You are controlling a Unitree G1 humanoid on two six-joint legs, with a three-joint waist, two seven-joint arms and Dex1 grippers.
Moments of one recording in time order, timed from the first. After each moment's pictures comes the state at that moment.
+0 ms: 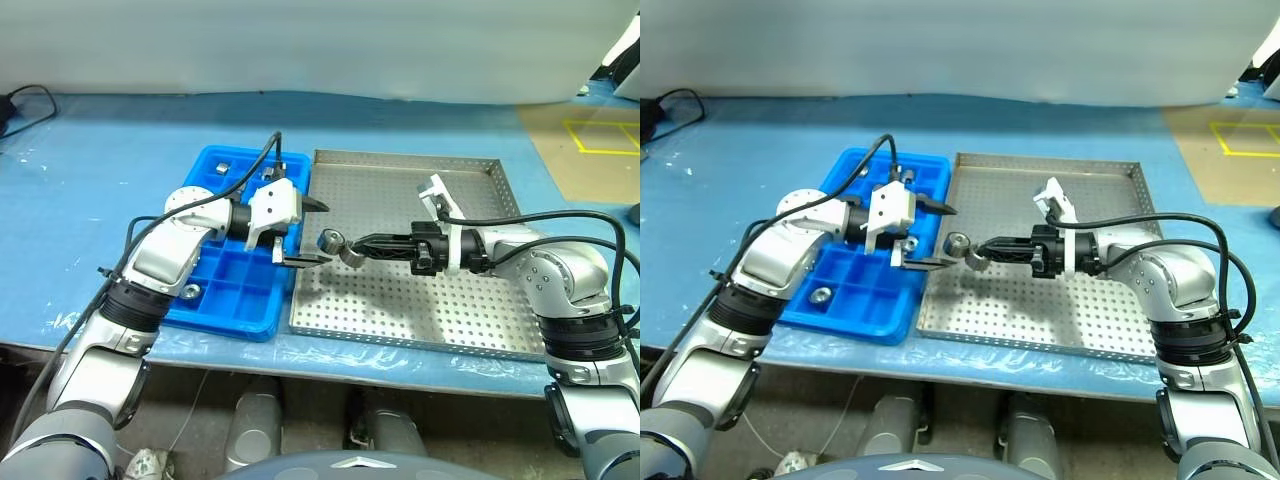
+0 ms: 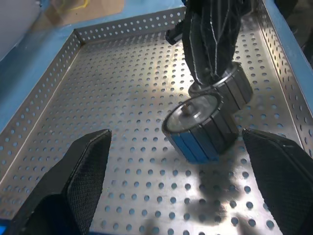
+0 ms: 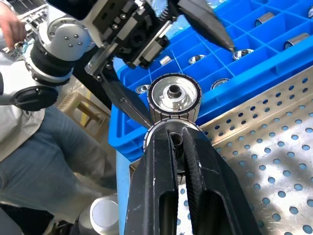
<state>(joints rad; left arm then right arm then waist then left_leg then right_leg) -0.70 0.53 -0.27 0.01 -0.21 0.20 -1.18 -0.51 -0.63 -0.01 -0.21 0.73 1.04 1.03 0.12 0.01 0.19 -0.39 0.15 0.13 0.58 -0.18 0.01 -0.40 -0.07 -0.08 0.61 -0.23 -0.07</state>
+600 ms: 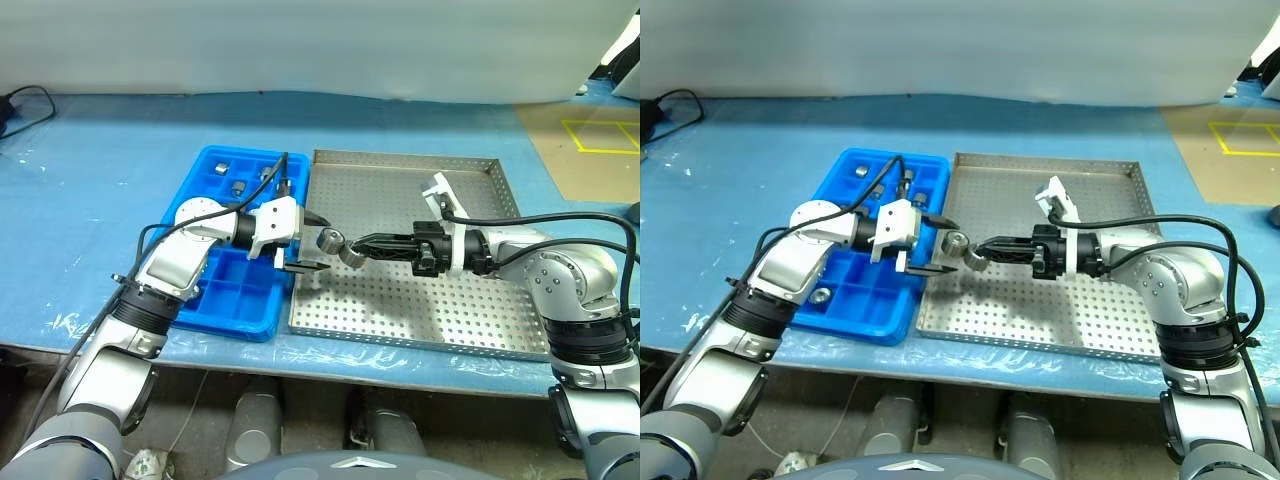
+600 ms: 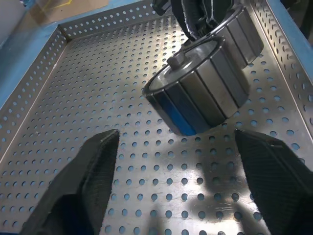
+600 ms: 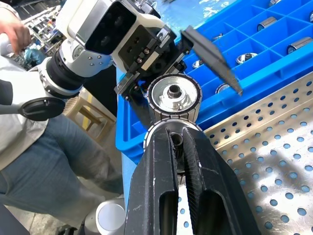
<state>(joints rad) -0.66 0.49 -0.29 0.12 -0.14 0.04 -1.21 -0.50 -0.65 -0.03 -0.24 0.79 1.07 0.98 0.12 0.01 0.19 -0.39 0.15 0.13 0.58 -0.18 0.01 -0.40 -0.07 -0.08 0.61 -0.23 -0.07</state>
